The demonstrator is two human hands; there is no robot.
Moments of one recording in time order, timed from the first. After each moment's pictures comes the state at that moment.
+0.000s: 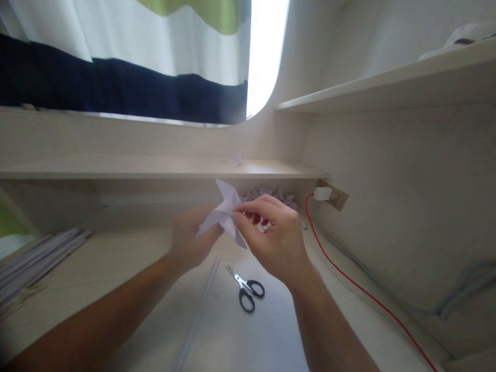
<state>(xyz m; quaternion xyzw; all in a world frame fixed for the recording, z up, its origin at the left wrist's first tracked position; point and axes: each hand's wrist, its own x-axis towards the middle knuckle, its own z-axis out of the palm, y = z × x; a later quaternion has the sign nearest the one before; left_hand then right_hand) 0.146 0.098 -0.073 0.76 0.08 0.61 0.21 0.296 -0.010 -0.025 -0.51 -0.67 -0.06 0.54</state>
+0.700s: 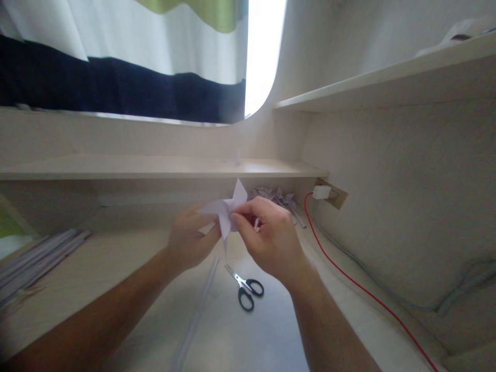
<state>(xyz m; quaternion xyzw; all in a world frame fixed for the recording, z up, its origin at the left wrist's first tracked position) 0.142 0.102 -0.071 0.80 0.08 0.59 0.05 0.300 -0.007 -0.029 -0.53 -0.68 -0.05 0.50</state>
